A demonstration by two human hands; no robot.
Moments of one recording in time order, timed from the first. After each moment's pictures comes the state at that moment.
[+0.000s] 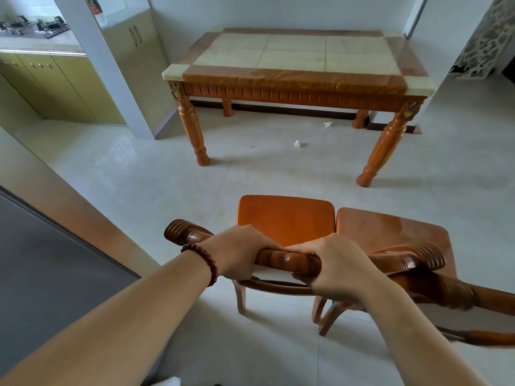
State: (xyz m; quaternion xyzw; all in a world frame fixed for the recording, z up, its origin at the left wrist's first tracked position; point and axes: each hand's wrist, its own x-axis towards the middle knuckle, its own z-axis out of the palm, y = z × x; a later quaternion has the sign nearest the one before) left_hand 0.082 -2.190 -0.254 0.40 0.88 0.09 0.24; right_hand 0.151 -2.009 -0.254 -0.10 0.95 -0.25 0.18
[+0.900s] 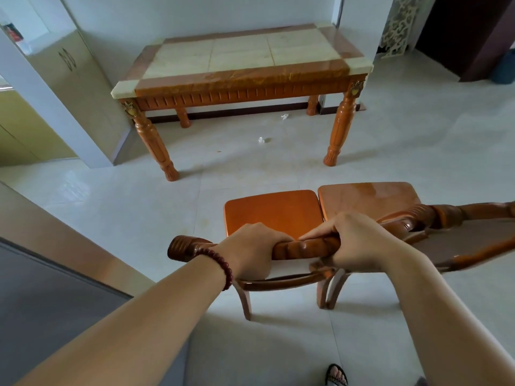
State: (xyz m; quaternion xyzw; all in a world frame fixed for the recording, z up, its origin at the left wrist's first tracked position) left_hand 0.103 -2.225 -0.265 0.48 0.84 0.12 0.22; right_hand 0.193 -2.047 -0.245 0.04 0.94 -0.31 0.15
